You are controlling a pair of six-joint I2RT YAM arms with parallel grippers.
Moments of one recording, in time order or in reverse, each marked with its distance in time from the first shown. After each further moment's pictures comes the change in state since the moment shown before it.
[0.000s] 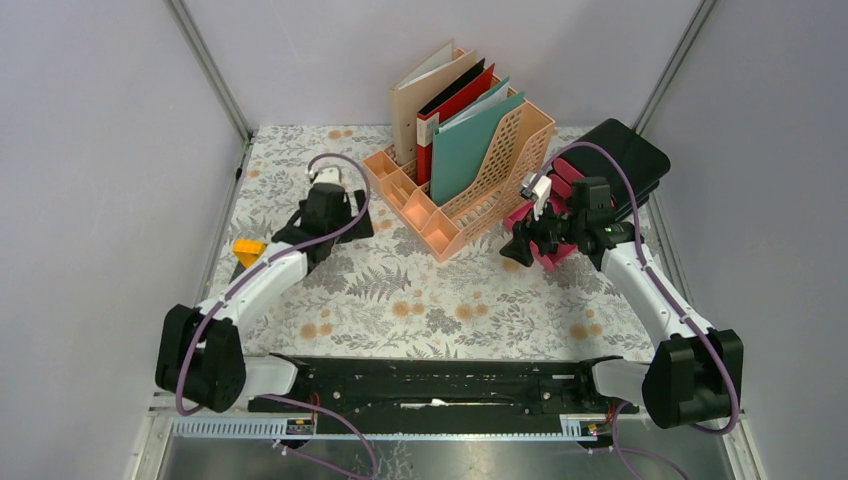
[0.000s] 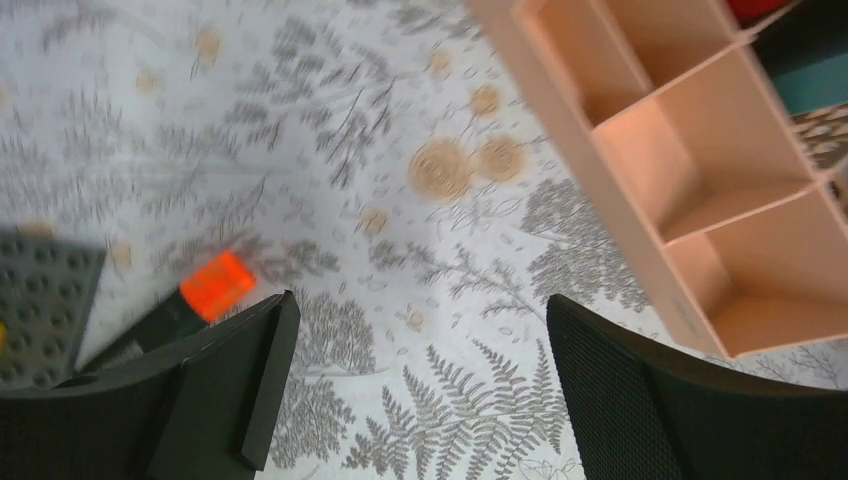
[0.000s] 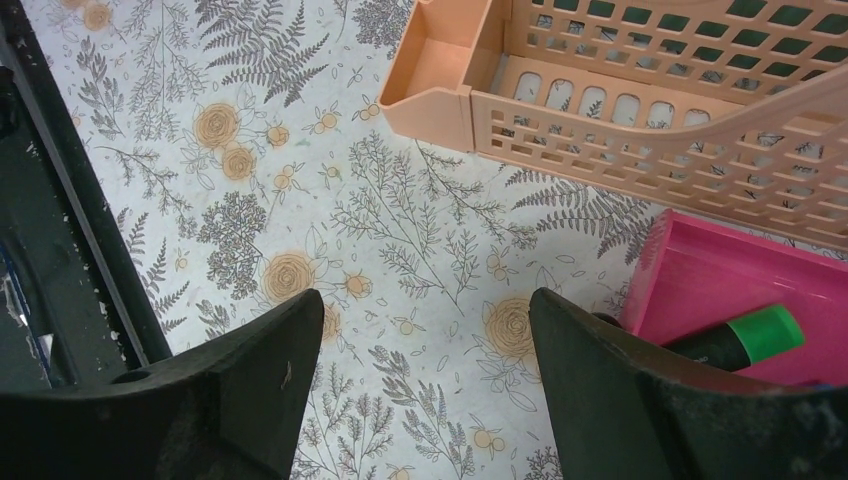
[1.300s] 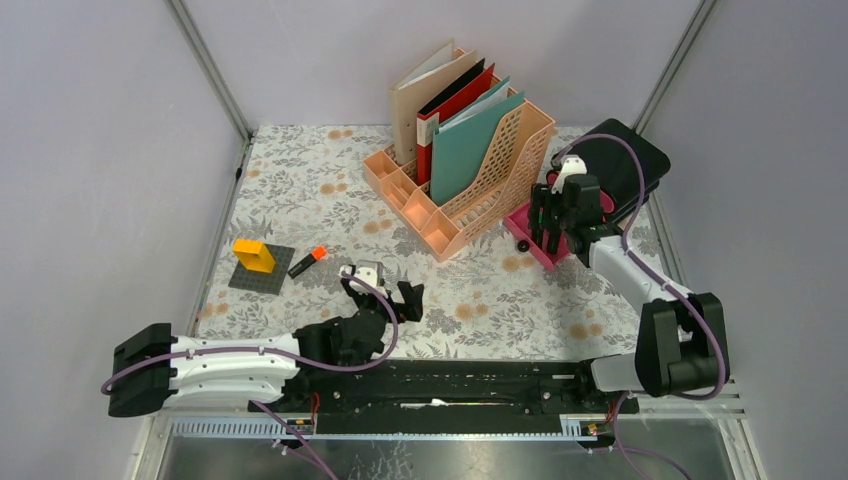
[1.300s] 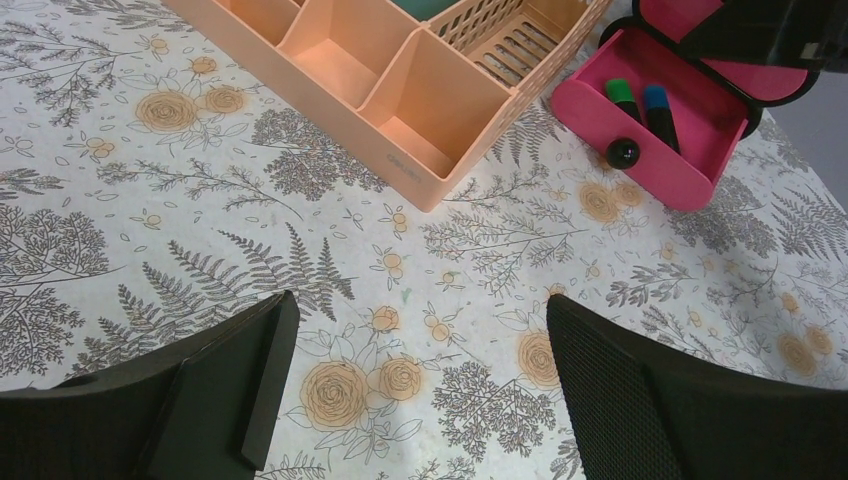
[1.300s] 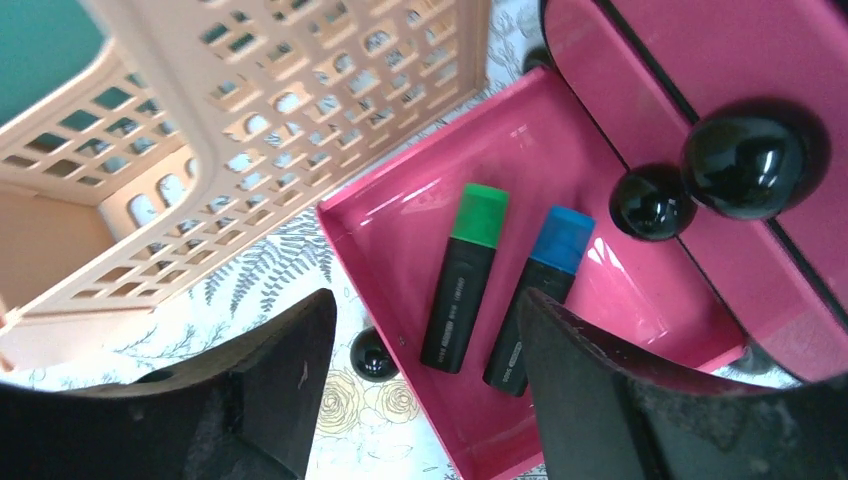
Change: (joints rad) left arm -0.956 -0.363 -0.470 0.504 -0.693 -0.125; right arm 0.002 0.164 -0.069 0.384 0.794 0.547
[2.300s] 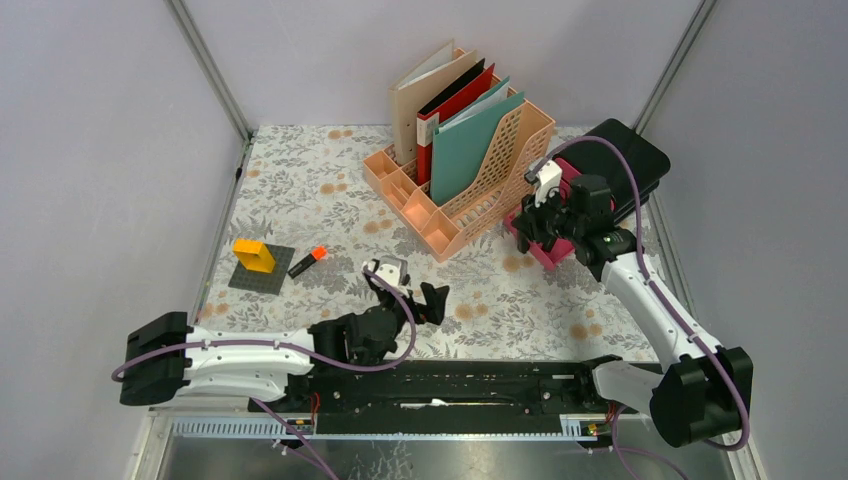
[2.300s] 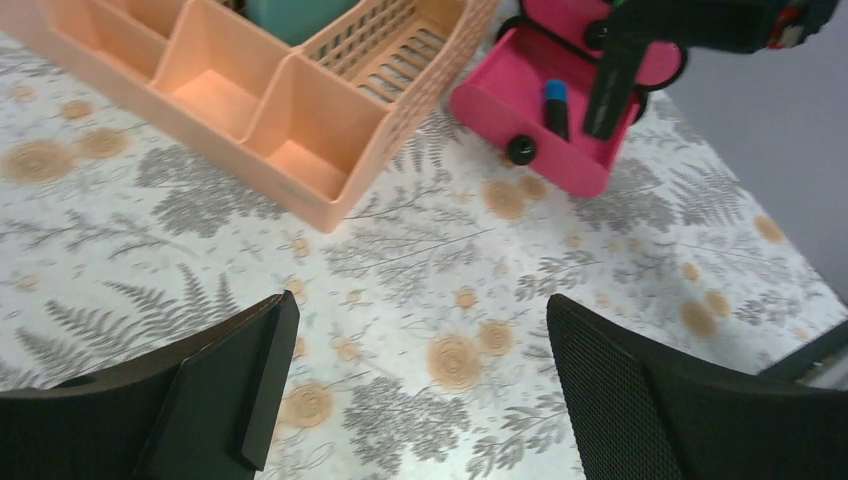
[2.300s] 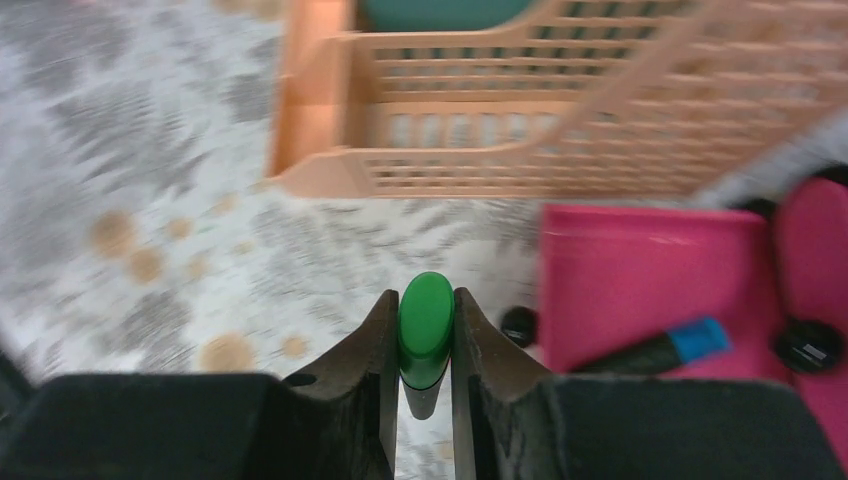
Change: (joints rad) left arm -0.045 0.145 0.118 0.146 0.108 0.096; right arm 0.079 -0.237 0.066 -0.261 -0.531 -0.332
